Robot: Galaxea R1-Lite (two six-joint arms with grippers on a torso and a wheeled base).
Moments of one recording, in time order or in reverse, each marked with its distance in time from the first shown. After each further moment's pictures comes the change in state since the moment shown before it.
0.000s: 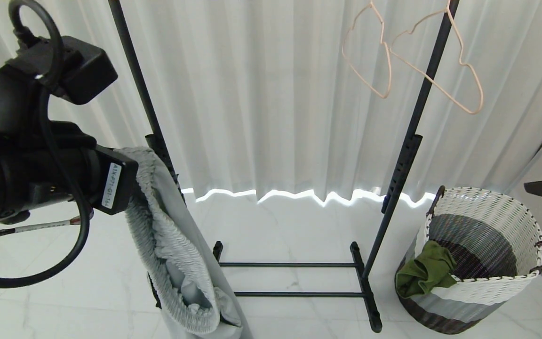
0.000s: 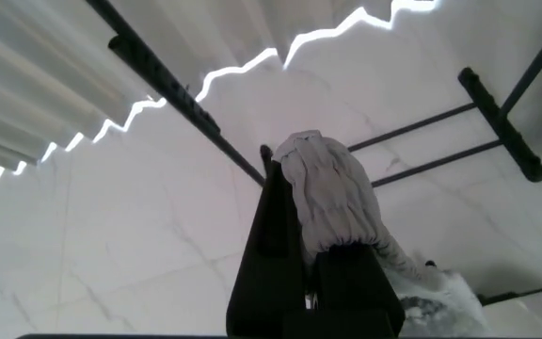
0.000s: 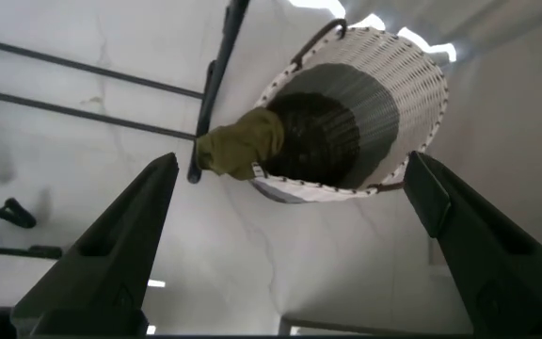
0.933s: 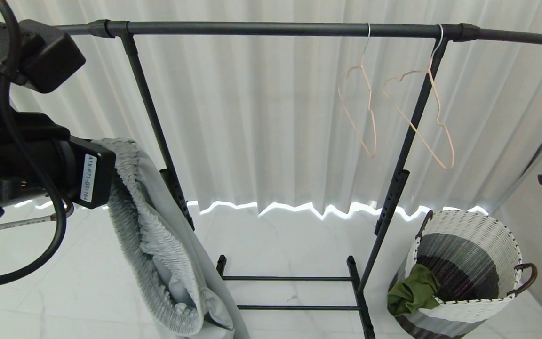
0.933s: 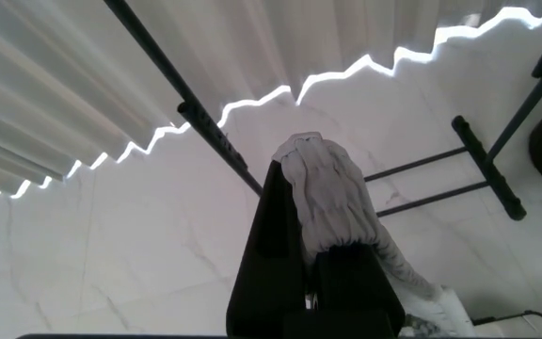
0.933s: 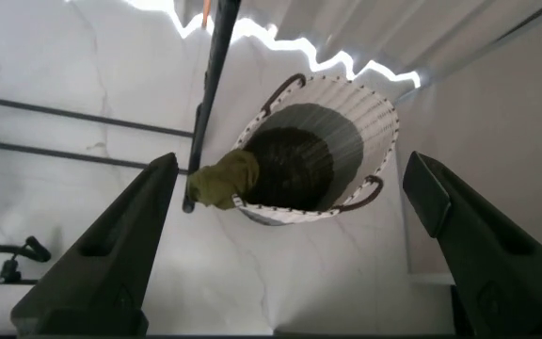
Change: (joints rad) left arm 0.020 -0.043 0.019 -0.042 0.000 0.004; right arm -0.043 -0.050 0.051 -0.086 0.005 0.004
